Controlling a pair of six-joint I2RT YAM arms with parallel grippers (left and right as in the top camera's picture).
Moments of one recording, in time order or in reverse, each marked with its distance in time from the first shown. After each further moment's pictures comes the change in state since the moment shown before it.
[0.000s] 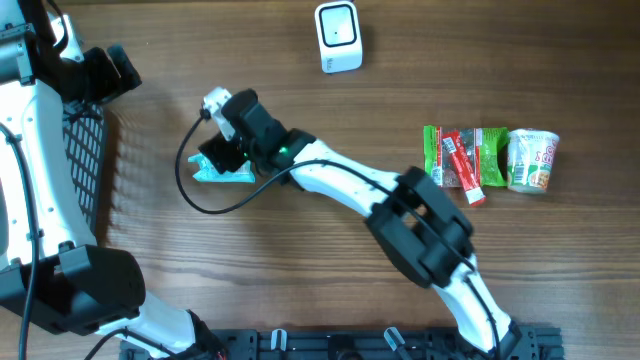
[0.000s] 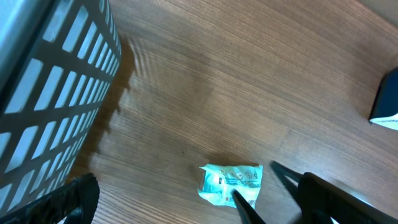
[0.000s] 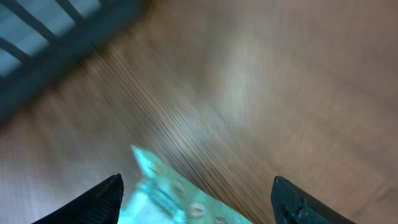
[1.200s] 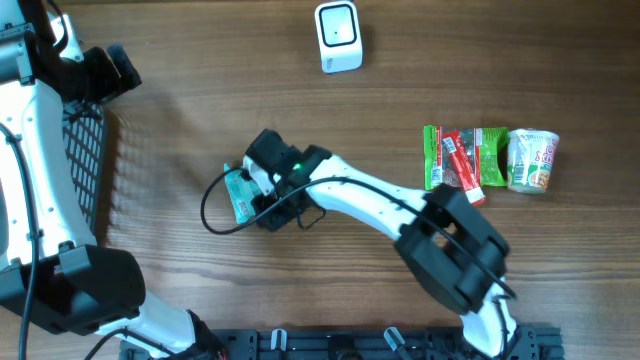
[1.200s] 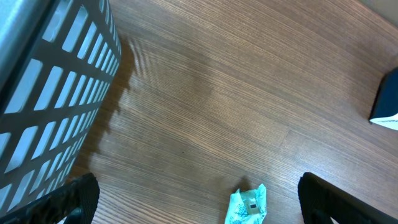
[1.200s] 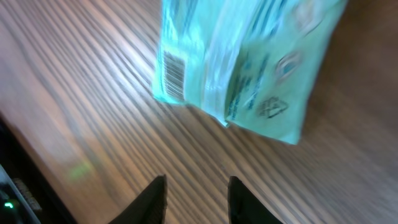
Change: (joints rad) left arm 0.000 0.000 0.000 -0.001 0.000 0.000; right arm 0.022 -0.253 -0.200 -0.610 -0.214 0.127
